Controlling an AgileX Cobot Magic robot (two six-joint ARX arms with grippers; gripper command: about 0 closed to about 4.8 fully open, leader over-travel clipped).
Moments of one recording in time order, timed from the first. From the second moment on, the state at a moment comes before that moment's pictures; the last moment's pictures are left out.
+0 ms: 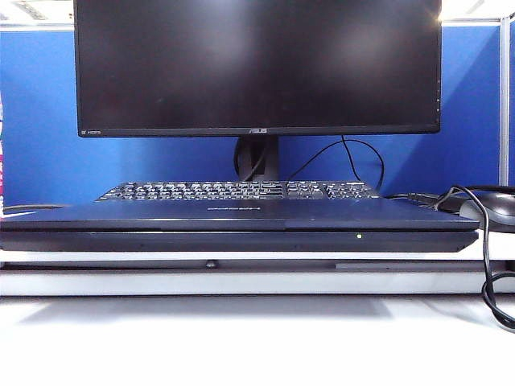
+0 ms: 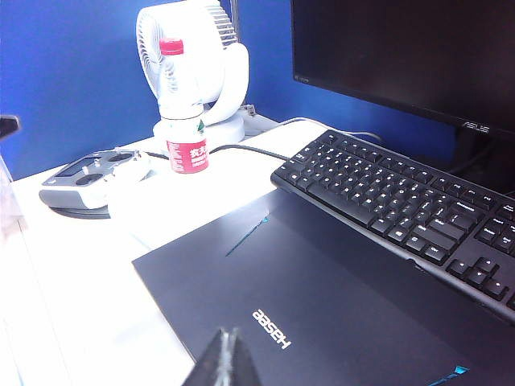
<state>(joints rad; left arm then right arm) -0.61 0.01 0.42 -0.34 -0.03 -0.28 0.73 0.48 0.66 -0.28 -0.16 0.03</state>
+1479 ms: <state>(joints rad) 0.13 0.01 0.01 0.08 0.11 -0.15 0.73 0.48 0.65 -0.31 0.05 0.03</state>
